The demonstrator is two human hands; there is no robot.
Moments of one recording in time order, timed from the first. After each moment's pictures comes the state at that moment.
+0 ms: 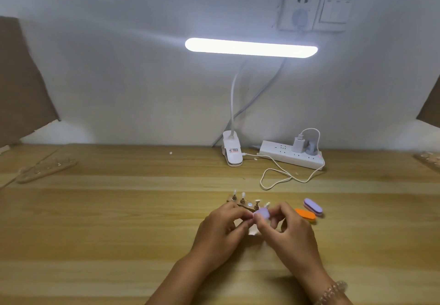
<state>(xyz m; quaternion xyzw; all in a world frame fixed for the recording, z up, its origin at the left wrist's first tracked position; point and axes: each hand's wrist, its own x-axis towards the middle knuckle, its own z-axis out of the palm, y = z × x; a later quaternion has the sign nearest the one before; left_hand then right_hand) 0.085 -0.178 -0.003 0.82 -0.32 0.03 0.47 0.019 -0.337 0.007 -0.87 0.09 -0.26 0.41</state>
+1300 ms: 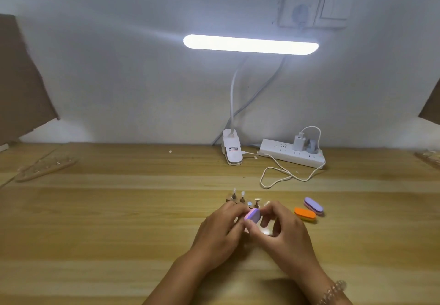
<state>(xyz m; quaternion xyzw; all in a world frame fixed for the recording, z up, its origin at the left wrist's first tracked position) 0.087 -0.179 -0.002 0.84 -0.33 0.02 0.43 0.018 -0.331 0.009 -0.88 0.03 -0.27 0.38</state>
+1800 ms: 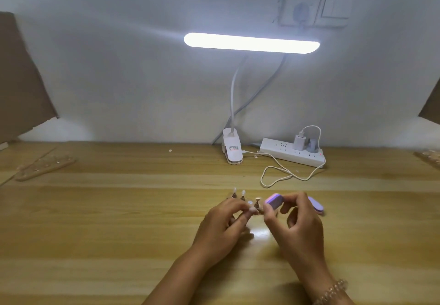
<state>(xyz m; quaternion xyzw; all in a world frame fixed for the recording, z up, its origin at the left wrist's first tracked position) 0.087 -0.182 -0.001 0.79 -0.32 0.01 0.52 0.020 -0.333 0.012 -0.82 0.10 -0.38 0.41</state>
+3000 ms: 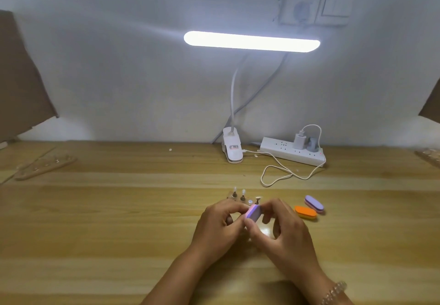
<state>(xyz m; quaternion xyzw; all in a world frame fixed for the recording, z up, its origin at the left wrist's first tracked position) 0.088 -0.179 0.001 0.80 -0.29 0.03 0.53 0.015 -0.327 0.009 -0.89 0.01 -0.29 0.35</state>
